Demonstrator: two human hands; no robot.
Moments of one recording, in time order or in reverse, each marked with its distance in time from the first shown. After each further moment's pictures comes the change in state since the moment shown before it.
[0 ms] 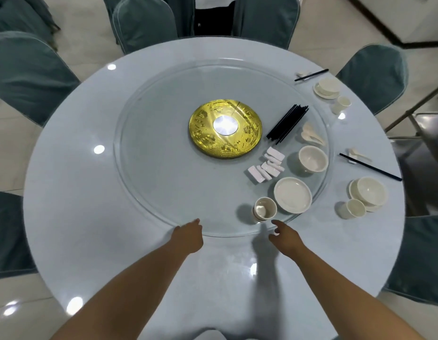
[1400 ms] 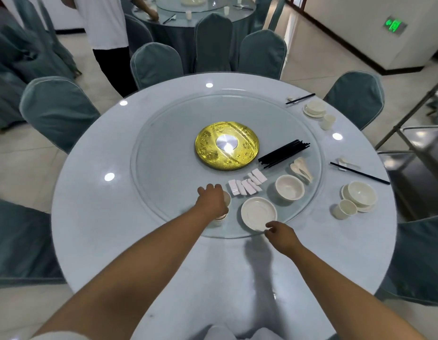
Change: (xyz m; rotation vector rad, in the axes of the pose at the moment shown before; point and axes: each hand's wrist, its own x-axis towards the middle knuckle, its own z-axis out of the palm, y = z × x) left_hand -0.042 0.067 -0.105 -0.076 0.400 -0.030; right_hand -0.057 -0.020 -0.003 0.109 0.086 -0.110
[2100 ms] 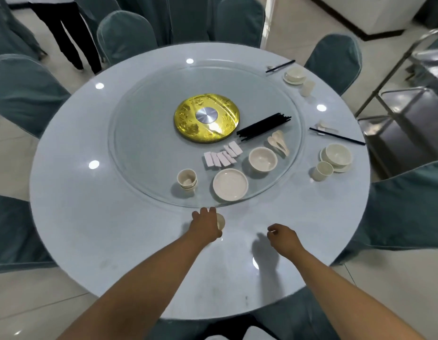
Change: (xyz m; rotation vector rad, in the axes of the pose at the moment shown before) left_hand -0.100 0.013 0.120 -0.036 -0.229 0.021; right_hand -0.078 0.095 0.025 0.087 -0.030 0.167
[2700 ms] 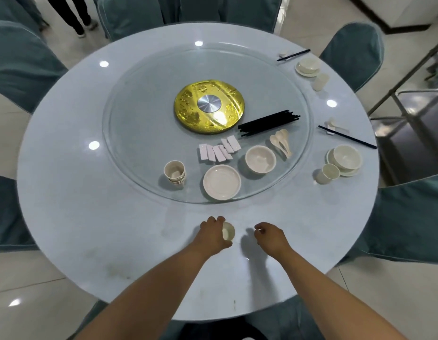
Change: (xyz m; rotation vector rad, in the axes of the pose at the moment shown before) left_hand 0.012 0.020 0.050 -0.192 -0.047 0.035; right_hand 0.030 -0.011 0.014 -0.013 -0.081 -0.043
